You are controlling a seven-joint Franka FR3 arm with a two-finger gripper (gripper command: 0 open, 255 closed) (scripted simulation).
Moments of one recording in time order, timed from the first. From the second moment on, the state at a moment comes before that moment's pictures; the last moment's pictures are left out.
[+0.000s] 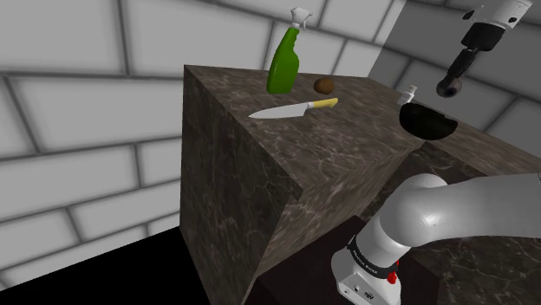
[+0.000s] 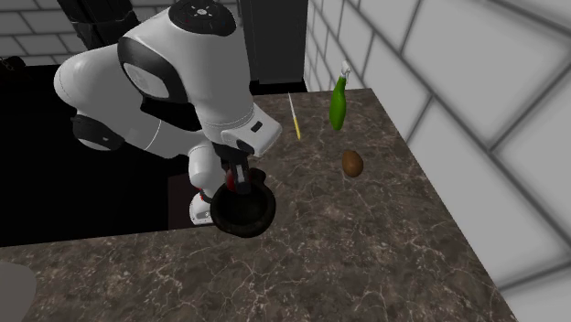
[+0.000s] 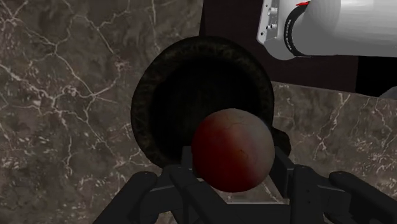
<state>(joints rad) -0.12 -0.75 -0.61 -1.79 -0.36 1.12 -0.66</state>
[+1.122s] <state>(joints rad) -0.14 -0.82 -0.62 -1.95 -0.38 1.21 -0.64</state>
